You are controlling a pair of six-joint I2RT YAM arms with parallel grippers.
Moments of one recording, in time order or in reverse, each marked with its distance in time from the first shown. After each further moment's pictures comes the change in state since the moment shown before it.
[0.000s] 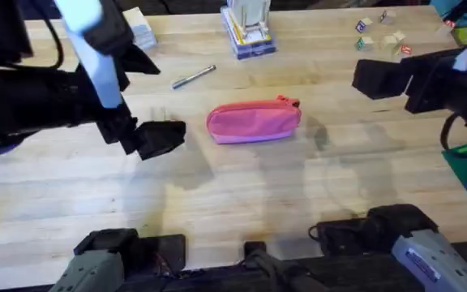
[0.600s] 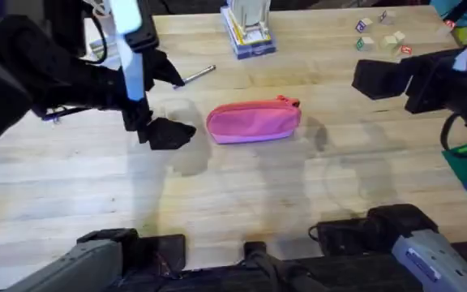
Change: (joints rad) left arm 0.000 0.296 0.000 0.027 0.132 0.201; right arm 0.000 0.000 0.000 -0.001 0.000 0.000
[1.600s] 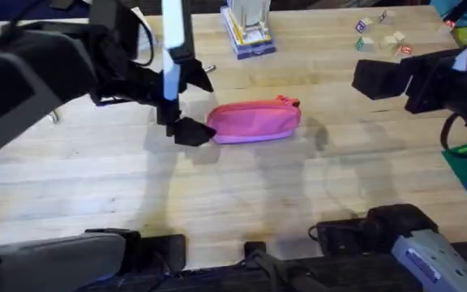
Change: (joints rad) left arm -0.133 0.237 0.000 0.167 0.058 0.069; right arm 0.000 0.000 0.000 0.000 0.000 0.000
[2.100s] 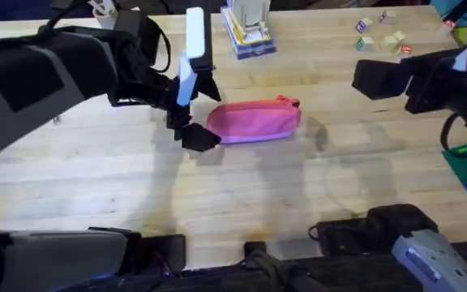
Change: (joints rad) left arm -0.063 0.068 0.000 0.013 -0.038 0.003; right arm 0.000 0.000 0.000 0.000 0.000 0.000
